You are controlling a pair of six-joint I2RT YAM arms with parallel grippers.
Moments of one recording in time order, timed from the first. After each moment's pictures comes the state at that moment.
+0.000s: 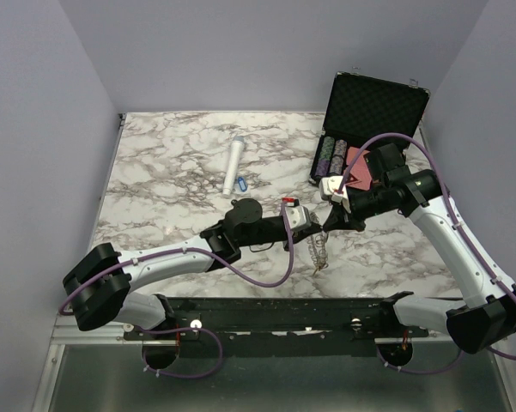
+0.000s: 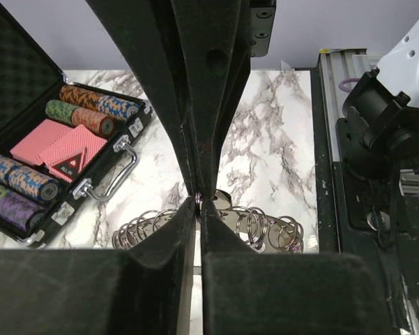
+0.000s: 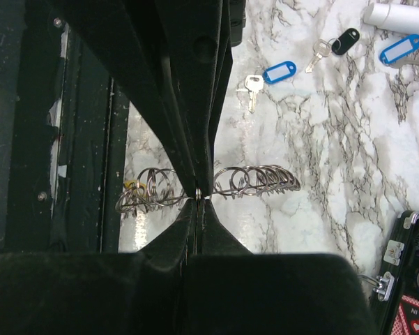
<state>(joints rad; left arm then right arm) -1.02 1.35 0.77 0.55 0.38 0.13 0.39 1.21 1.27 -1.18 -0.86 -1.07</state>
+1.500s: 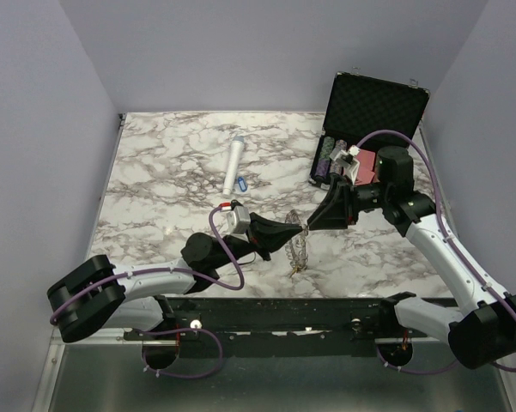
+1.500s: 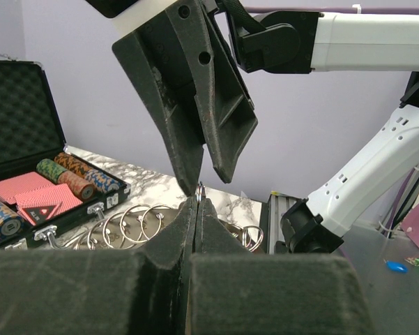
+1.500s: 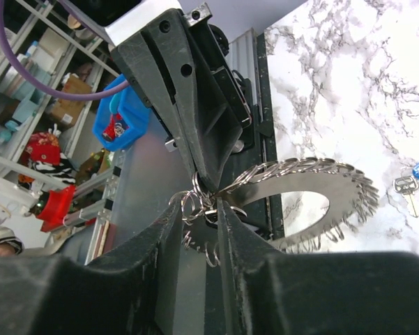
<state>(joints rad) -1.01 1.23 0.40 1.28 0.24 -0.34 0.30 1.11 0.95 -0.28 -1.38 0.22</state>
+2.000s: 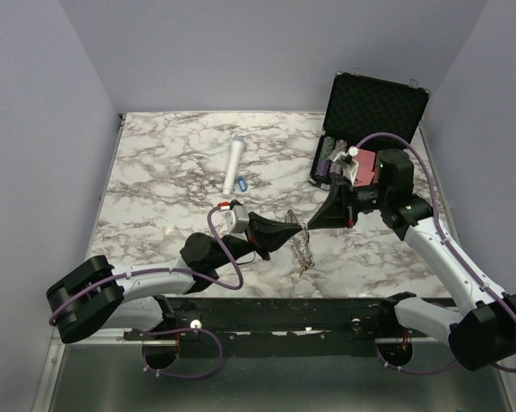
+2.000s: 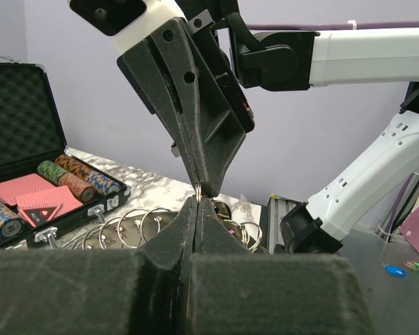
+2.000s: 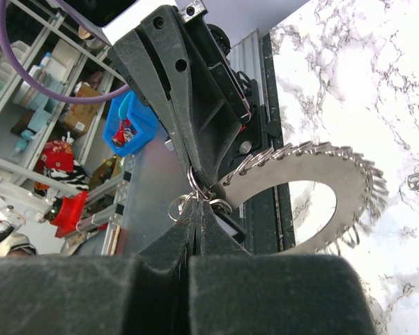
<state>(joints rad) -1.01 1.22 0.40 1.28 0.23 -0.35 0.30 1.10 0.89 -0.13 -1.39 0.37</state>
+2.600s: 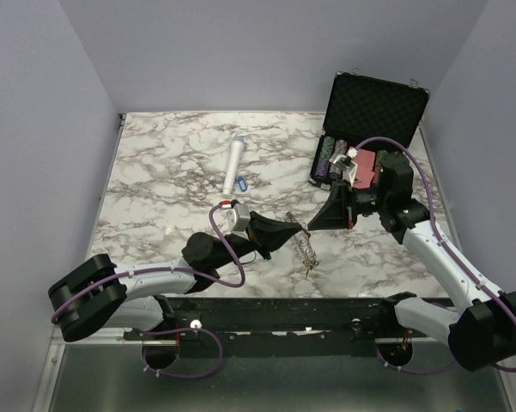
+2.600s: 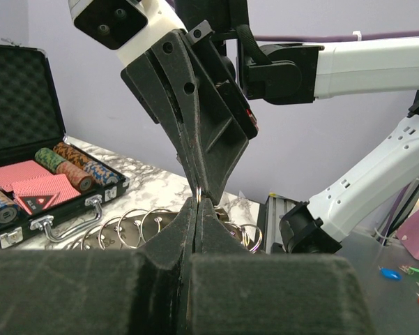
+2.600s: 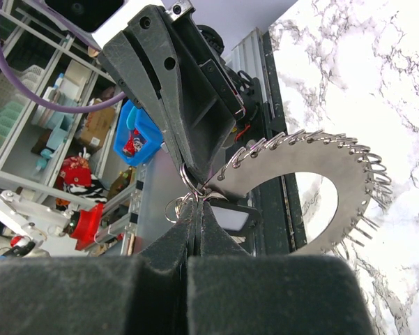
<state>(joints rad) -1.01 1.24 0.40 1.28 0.22 -0.38 0.29 1.10 0.81 -0.03 -1.38 0.49</state>
